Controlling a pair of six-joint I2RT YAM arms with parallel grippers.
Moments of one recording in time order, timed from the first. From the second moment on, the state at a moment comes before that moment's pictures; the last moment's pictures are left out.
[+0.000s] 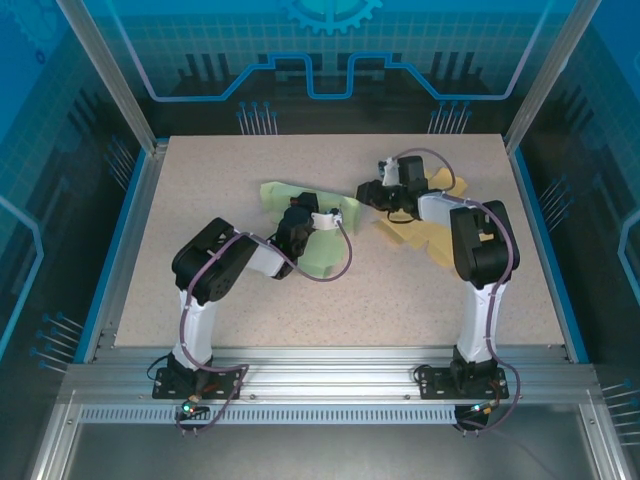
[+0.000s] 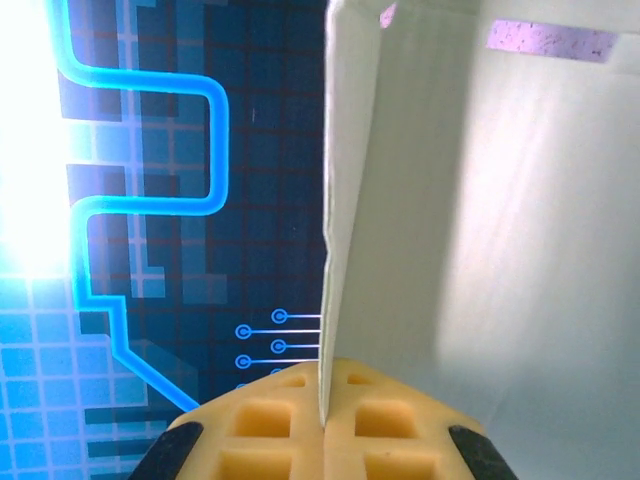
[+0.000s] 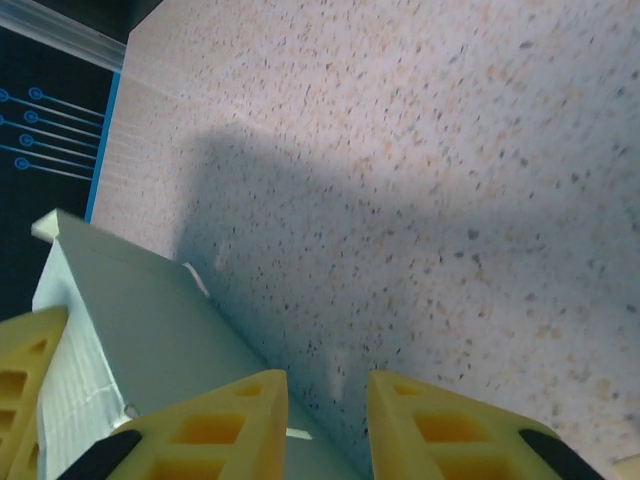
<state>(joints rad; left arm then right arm) -0.56 2.08 0.93 1.00 -0.40 1.41 0.21 2.07 1.30 0.05 -0.62 0.53</state>
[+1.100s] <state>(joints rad) -0.55 2.08 0.90 1.10 -0.36 1.43 0.16 1.98 1.14 0.10 -0.57 0.51</state>
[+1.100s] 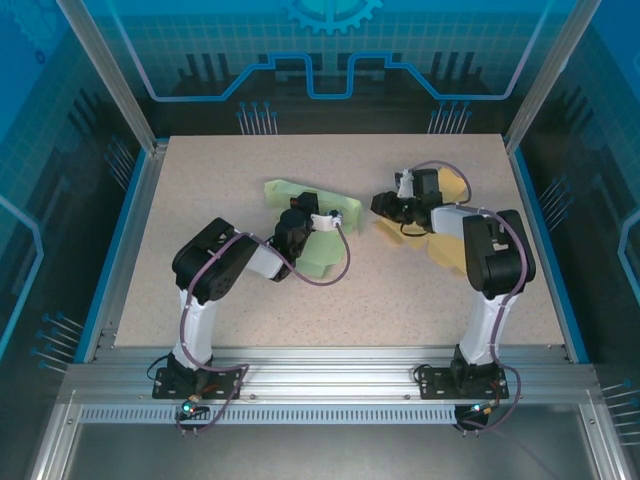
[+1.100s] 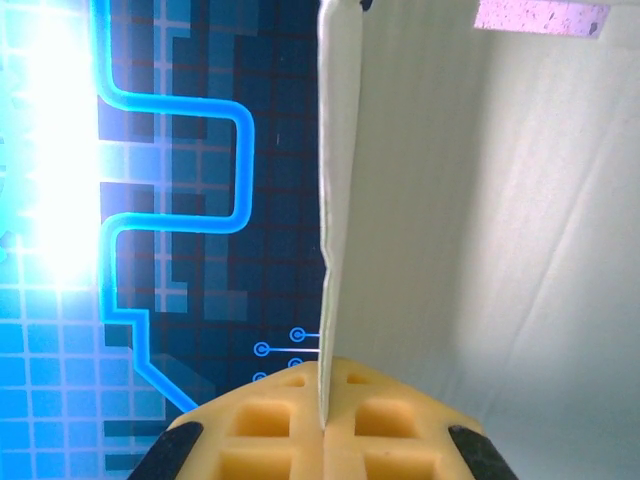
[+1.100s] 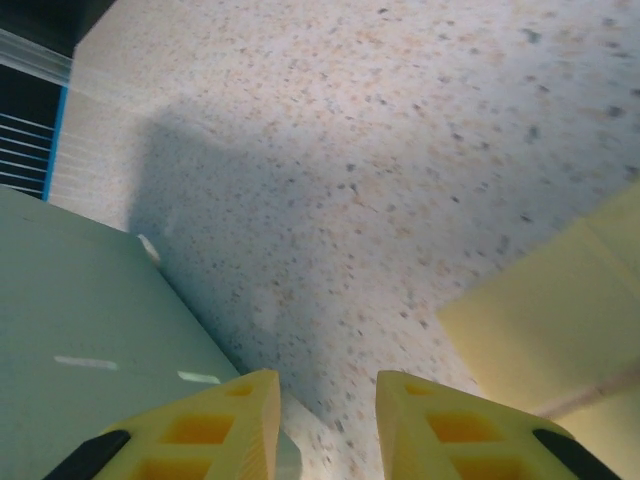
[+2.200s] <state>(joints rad) -0.51 2.11 0.91 1.10 -0.36 1.40 0.29 2.03 1.07 0.31 -0.68 0.46</state>
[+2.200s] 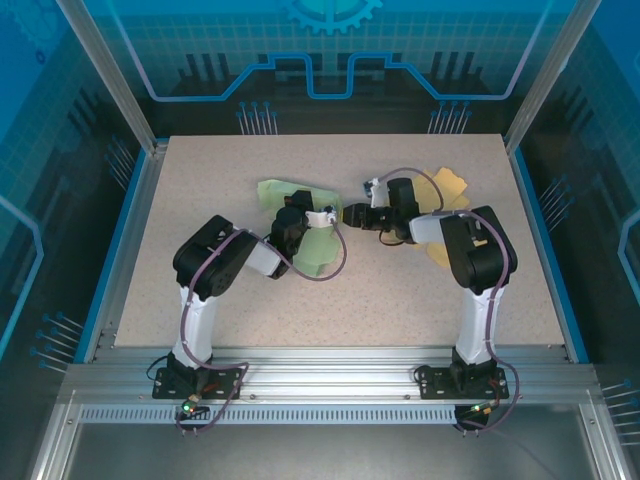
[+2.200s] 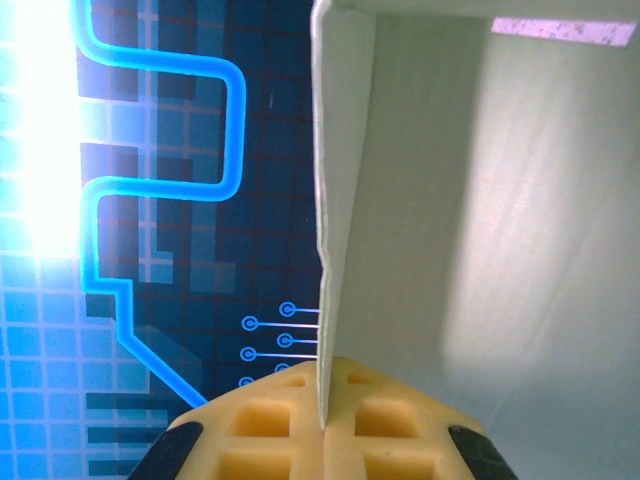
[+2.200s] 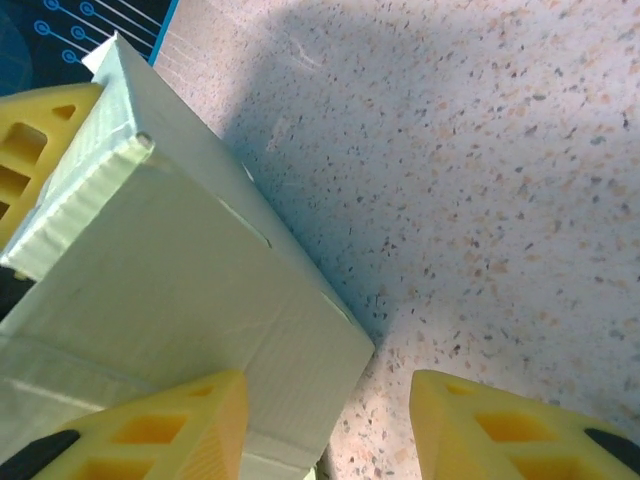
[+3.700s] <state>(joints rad) -0.51 2.00 0.91 0.88 -0.31 1.34 0.32 1.91 0.90 0.44 -0.68 0.42</state>
